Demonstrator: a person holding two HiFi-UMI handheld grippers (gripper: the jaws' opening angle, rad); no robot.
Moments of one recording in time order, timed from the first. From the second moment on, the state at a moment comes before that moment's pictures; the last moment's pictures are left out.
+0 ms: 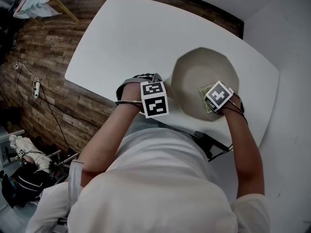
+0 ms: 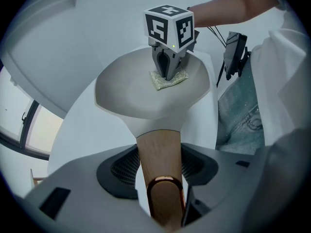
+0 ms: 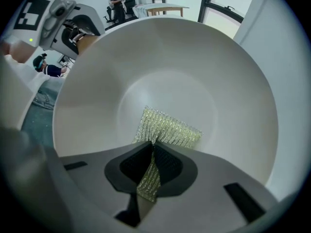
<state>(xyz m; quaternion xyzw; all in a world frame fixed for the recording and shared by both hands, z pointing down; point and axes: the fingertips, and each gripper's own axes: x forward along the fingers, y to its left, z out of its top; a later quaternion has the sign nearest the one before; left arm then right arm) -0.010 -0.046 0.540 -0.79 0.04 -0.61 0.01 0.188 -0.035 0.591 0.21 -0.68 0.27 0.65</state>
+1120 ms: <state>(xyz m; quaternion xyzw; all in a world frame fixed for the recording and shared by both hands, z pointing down) -0.009 -0.045 0.541 -0.79 0.04 -0.61 0.02 0.096 -0.046 0.589 0.14 -0.80 0.21 0.55</state>
